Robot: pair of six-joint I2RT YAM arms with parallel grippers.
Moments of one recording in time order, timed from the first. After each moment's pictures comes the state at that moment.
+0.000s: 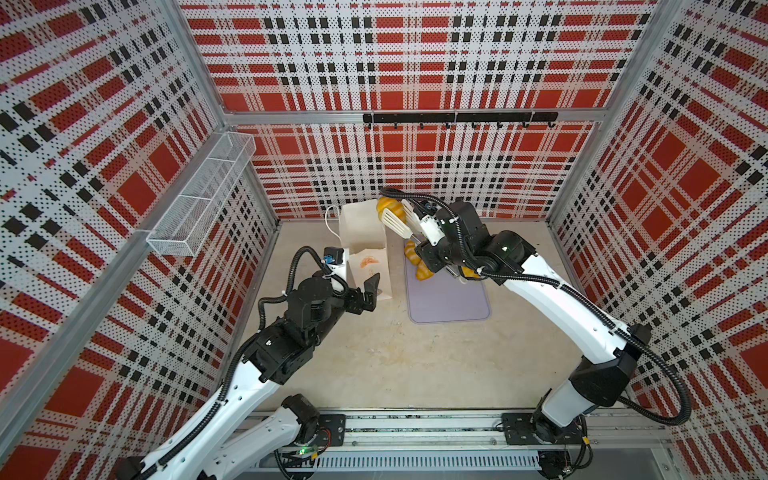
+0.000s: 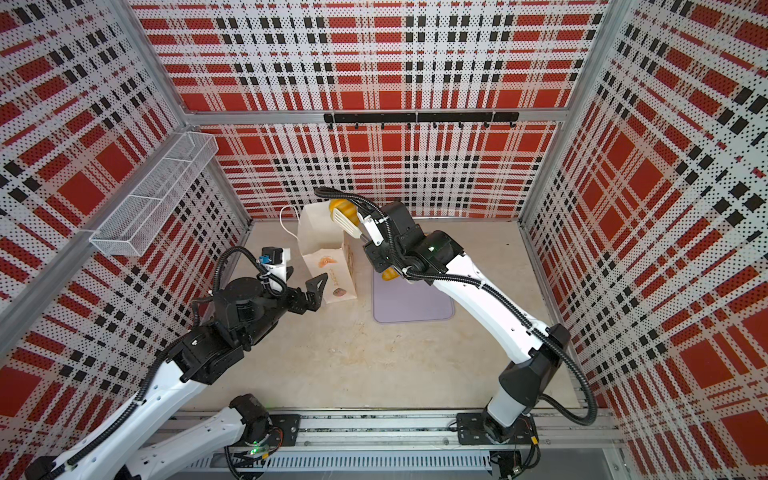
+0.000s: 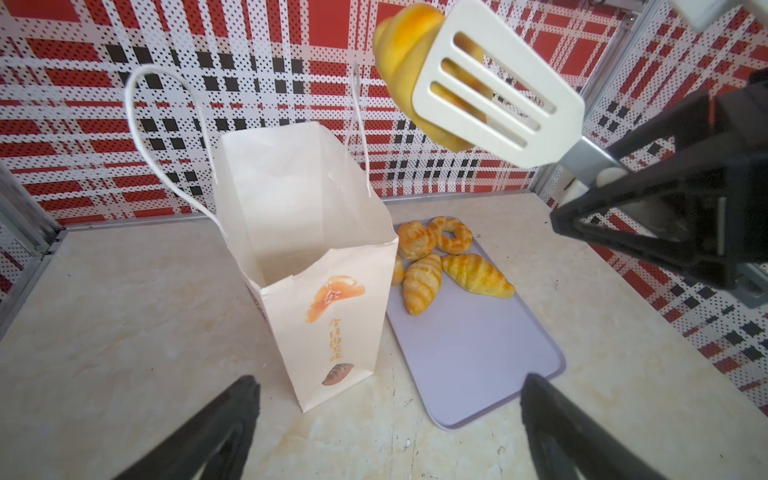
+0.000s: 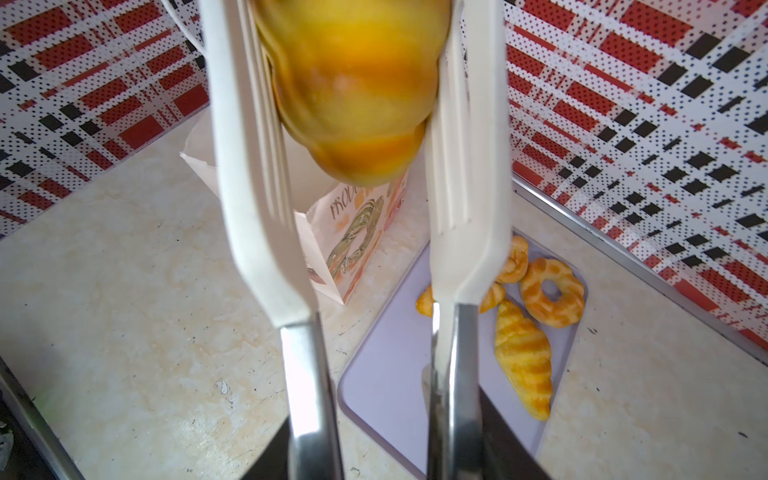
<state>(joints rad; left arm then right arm) -0.64 0.80 0.94 -0.41 -0.27 -0.23 0.80 1.66 1.89 -0.88 0.16 -0.02</state>
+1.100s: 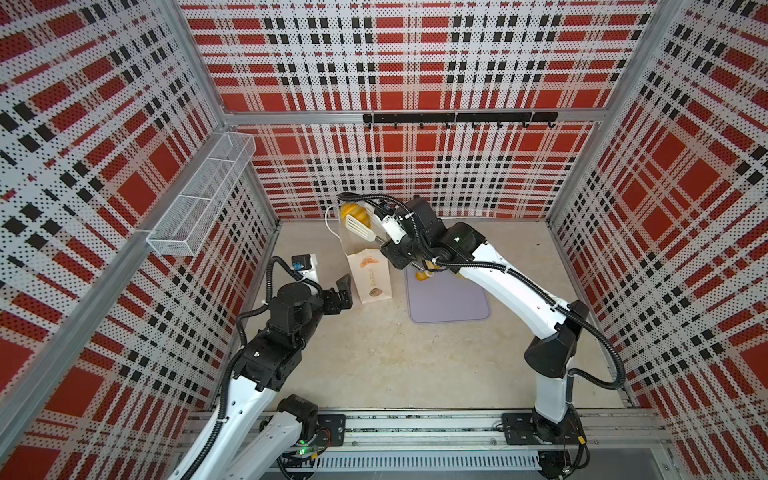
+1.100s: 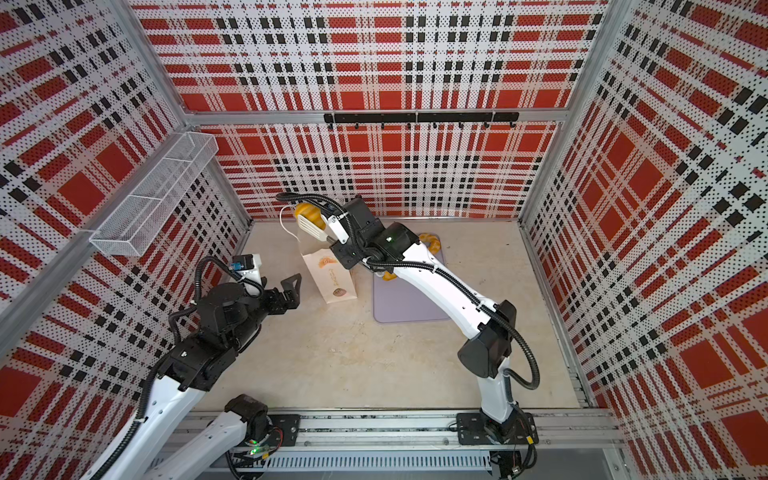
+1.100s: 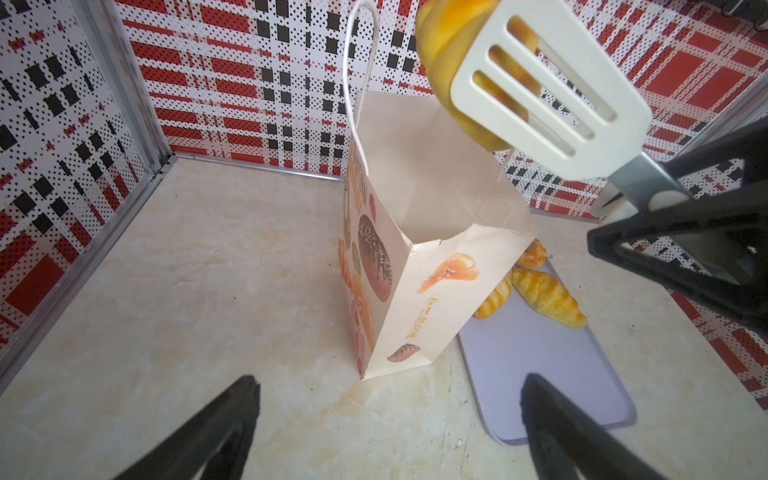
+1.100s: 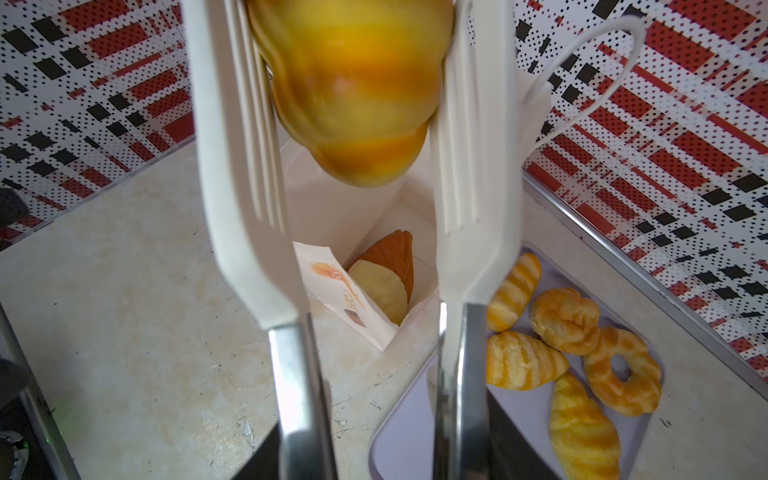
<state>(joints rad) -0.39 0.70 0.83 -0.45 -0.21 -0.33 0.86 1.94 2.17 -0.90 0.12 -0.04</state>
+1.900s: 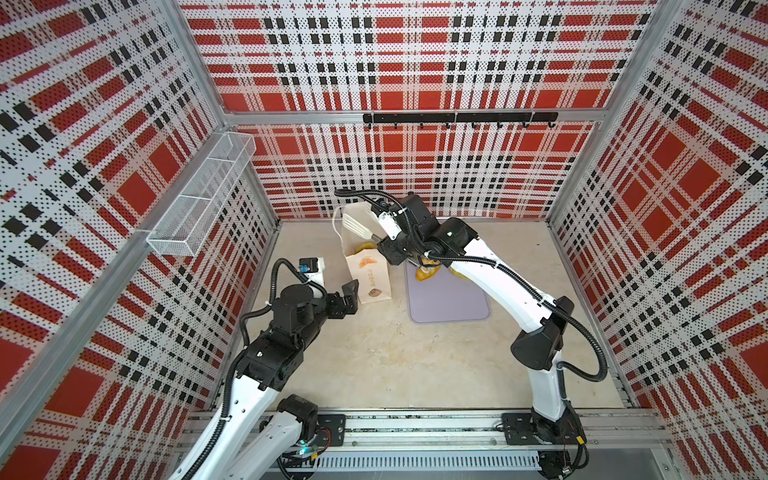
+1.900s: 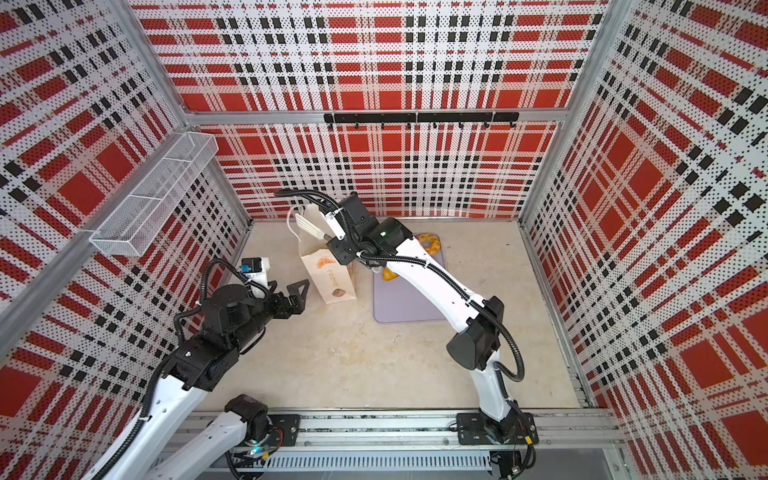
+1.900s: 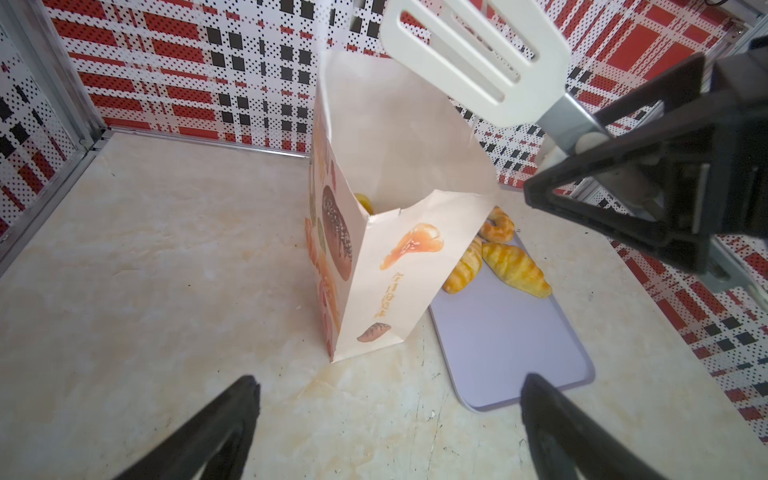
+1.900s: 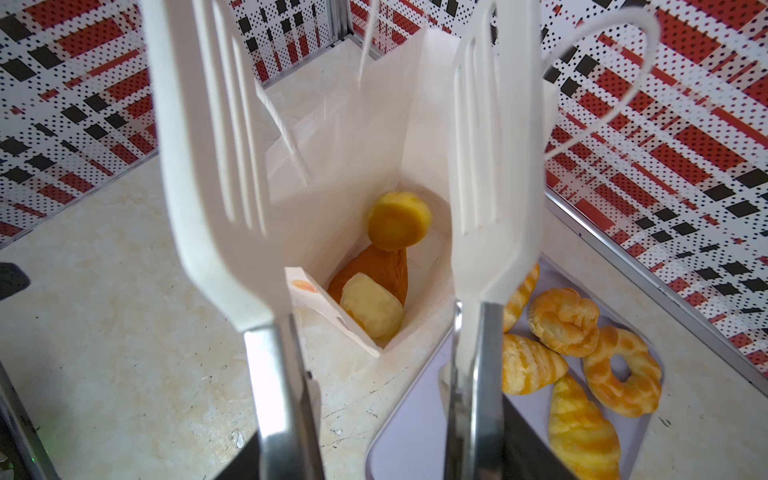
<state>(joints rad) -0.39 0.70 0.79 -0.45 -0.10 -0.34 0.85 2.04 2.31 -0.97 0.12 -0.03</state>
